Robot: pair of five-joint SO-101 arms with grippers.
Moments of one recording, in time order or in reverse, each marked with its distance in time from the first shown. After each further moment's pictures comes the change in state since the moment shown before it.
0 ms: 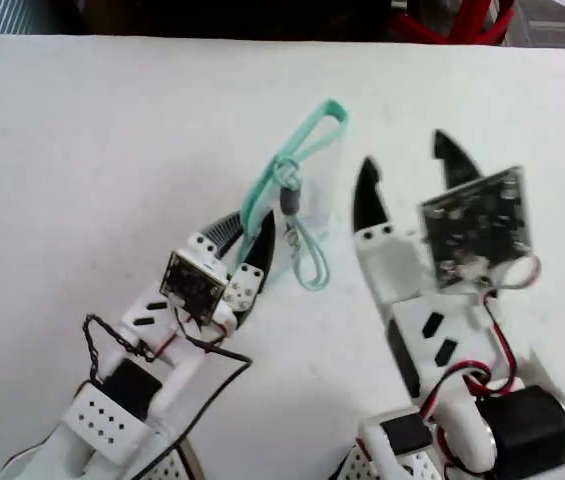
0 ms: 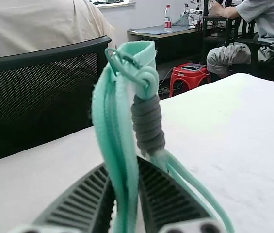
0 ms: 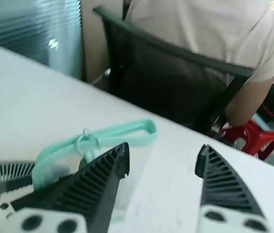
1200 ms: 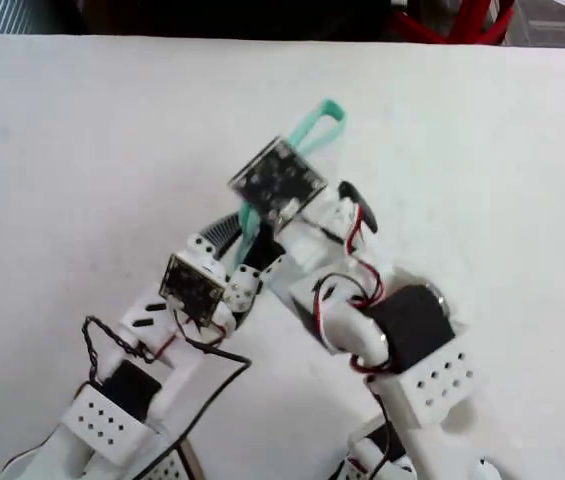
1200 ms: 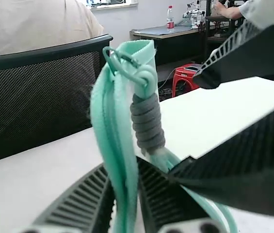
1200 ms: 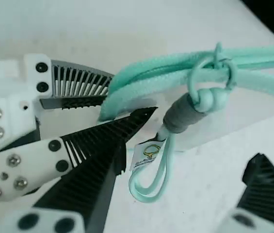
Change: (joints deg) left arm -0.4 -0.2 1.0 -0.3 -0.1; right arm -15.3 10.7 13.4 2.5 1.9
